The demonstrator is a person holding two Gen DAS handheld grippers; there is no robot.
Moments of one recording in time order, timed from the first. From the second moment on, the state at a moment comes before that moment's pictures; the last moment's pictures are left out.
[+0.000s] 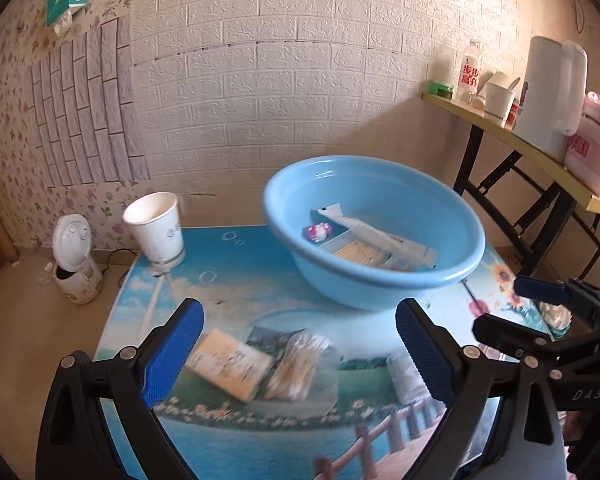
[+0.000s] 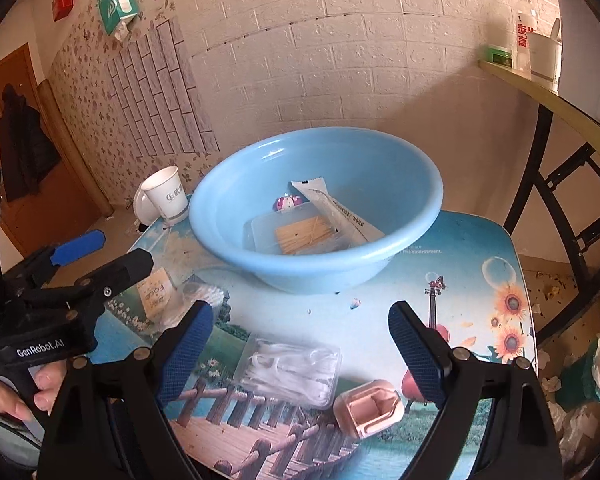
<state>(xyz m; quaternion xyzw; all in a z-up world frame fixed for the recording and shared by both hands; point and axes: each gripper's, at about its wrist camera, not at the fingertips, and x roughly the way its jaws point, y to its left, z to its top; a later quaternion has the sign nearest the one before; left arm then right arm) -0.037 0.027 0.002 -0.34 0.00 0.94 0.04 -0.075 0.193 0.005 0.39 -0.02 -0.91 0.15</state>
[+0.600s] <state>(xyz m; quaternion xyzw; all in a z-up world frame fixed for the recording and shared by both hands) 0.020 0.012 -0.001 -0.33 0.01 0.94 0.03 -0.008 0.177 0.005 0.35 -0.02 -0.92 0.16</state>
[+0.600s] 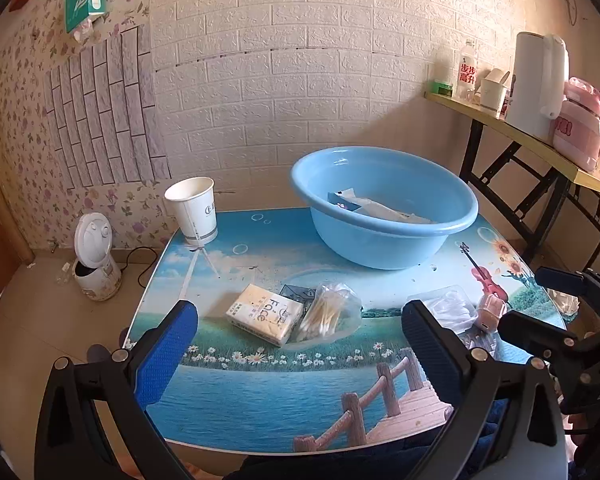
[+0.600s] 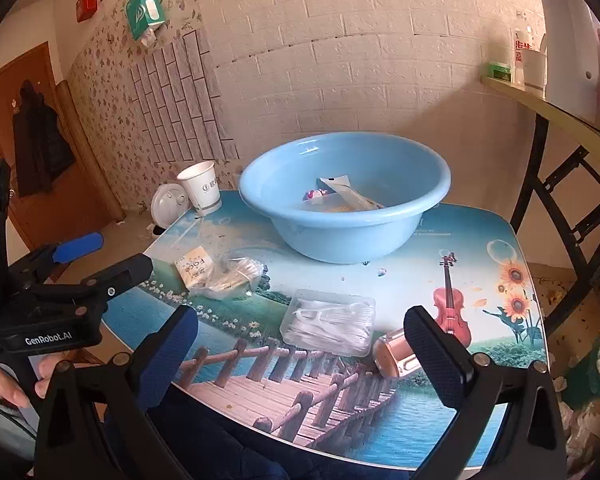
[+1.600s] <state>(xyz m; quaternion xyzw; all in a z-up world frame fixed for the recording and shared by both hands) 0.044 0.004 -0.029 -0.34 -0.01 0.94 0.03 0.022 0.188 -0.014 0.36 0.01 -0.93 0.08</state>
